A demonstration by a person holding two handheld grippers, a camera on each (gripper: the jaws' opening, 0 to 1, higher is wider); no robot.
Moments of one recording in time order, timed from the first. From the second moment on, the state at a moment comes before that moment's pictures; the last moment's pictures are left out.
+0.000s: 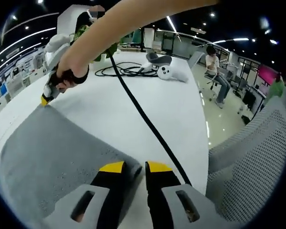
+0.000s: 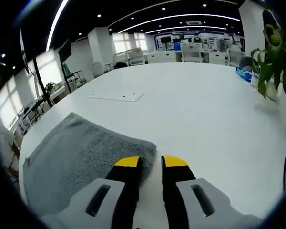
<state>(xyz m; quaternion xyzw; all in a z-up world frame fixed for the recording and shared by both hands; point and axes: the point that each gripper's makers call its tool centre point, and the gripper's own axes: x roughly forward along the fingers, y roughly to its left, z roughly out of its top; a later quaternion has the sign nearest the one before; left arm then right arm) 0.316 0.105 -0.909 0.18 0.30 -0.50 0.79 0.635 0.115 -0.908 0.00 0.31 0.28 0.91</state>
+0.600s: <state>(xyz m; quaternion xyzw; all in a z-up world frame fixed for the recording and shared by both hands) 0.323 0.109 -0.911 0.22 0.28 -0.48 0.80 0.638 0.125 -0.913 -0.01 0.31 0.30 0.90</state>
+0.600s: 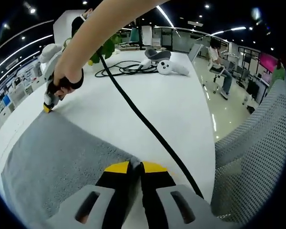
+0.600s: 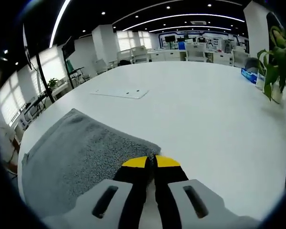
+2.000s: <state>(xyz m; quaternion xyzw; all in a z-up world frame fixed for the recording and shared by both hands) 0.325 0.167 -0.816 0.10 0.20 -0.40 0.89 0.645 0.174 -0.821 0.09 0.25 0.29 0.92</state>
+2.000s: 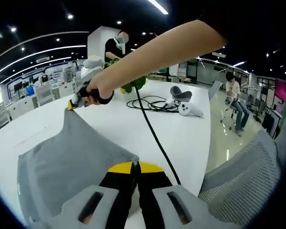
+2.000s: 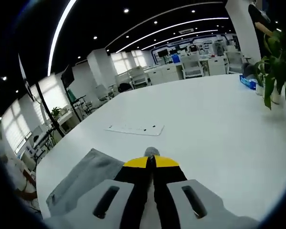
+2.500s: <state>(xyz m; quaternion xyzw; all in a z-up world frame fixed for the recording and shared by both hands) 0.318 0.230 -0.798 0.09 0.21 -0.36 0.90 0.633 0.236 -0.793 0.10 0.25 0.30 0.92</state>
